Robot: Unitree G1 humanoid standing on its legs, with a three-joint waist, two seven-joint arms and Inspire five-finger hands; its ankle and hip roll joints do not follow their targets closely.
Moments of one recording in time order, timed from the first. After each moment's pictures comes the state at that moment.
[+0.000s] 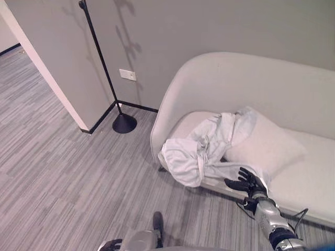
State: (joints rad) left arm 0.05 0.22 -0.21 1.41 -0.11 -0.11 0.03; right arm -0.05 -0.32 0.08 0.72 0.54 -0.07 -0.09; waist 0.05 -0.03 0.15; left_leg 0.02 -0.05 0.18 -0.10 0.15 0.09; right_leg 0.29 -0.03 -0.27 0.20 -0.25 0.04
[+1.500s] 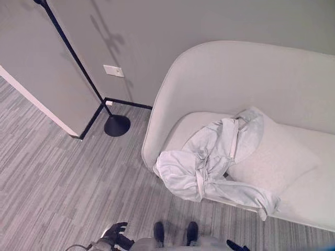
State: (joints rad) left arm -0.04 0.25 -0.39 1.28 -0.08 -0.13 0.04; right arm 0.14 -0.22 -0.14 1.14 0.79 -0.05 -0.06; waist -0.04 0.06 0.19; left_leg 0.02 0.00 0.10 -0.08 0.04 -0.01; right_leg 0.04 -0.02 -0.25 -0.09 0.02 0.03
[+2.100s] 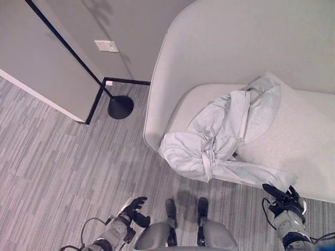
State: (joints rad) left arm -0.17 0.20 -0.54 1.16 -0.02 -0.20 0.08; right arm -0.18 -0.44 -0.16 1.07 0.71 -0.16 -0.24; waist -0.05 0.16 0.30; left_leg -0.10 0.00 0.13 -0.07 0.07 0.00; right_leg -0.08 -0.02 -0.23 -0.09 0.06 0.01
